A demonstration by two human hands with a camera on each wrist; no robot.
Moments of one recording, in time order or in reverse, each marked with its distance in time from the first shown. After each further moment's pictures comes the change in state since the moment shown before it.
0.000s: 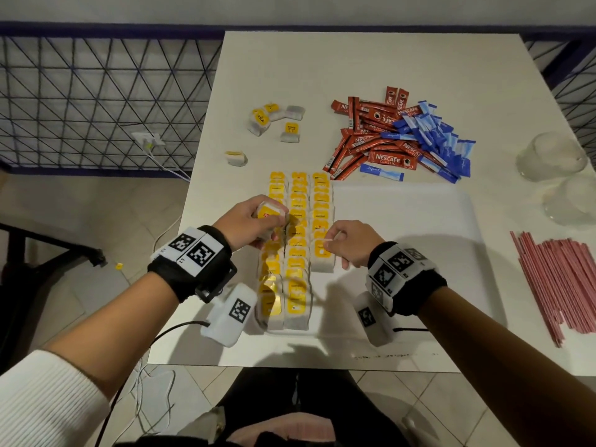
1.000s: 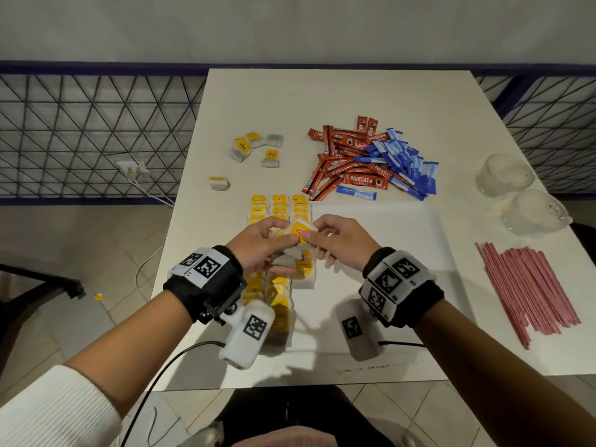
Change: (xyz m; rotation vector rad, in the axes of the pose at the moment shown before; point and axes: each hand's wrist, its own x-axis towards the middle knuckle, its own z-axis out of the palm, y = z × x) left_hand -0.004 0.019 0.040 -0.366 -0.116 -0.102; right_hand -0.031 -0.020 -0.024 0.382 0.102 -0.210
